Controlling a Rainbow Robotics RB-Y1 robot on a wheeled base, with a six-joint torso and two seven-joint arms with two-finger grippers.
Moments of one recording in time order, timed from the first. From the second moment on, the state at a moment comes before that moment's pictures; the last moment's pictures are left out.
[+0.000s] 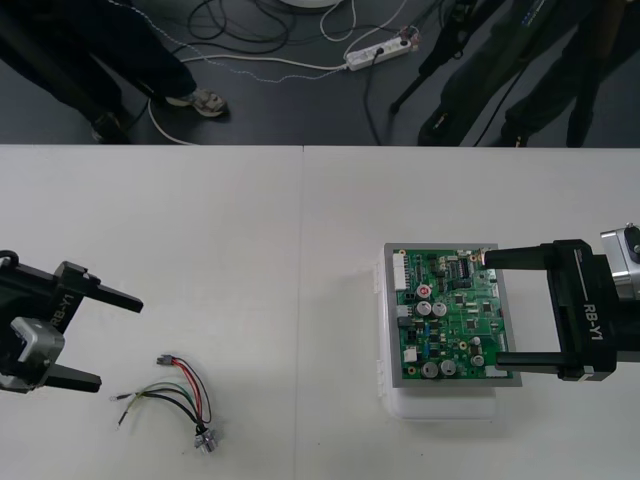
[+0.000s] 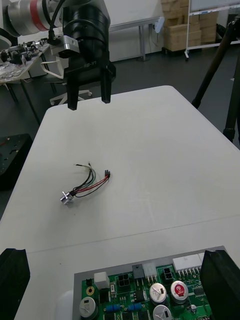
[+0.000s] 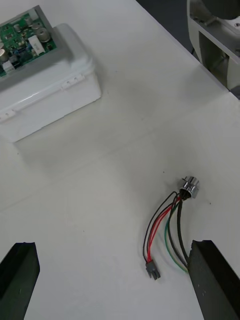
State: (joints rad) right arm 0.05 -0.55 -0.31 -2.07 1.24 -1.57 -0.35; left arm 0.02 1.02 0.14 -2.06 -1.36 -1.54 -0.22
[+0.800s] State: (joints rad) right arm 0.01 -0.50 -0.31 -1.94 1.21 -1.57 -0.16; left arm 0.02 1.31 -0.12 -2.37 -1.76 -1.20 -0.60
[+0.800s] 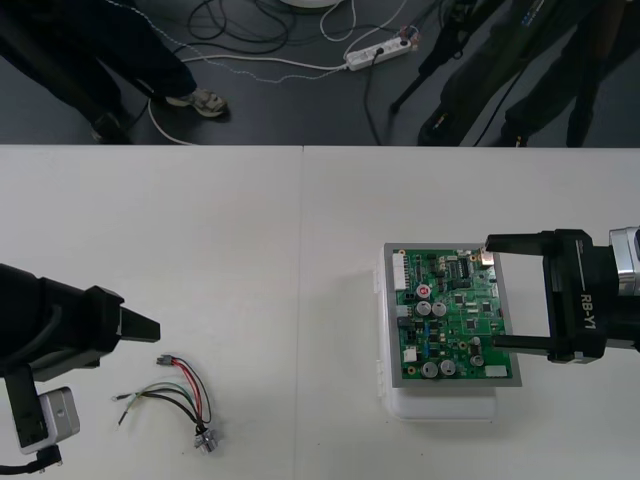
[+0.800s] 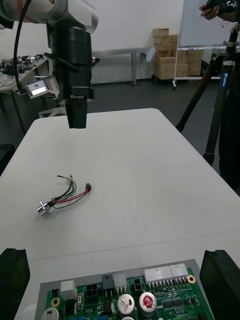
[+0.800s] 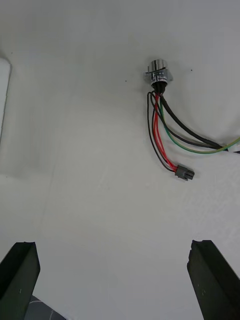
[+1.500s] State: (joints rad) right arm -0.08 -0.47 -0.23 -1.78 1.09 -1.57 -0.05; left arm -0.20 1.39 -0.71 -2.40 -2.33 -0.98 -1.07
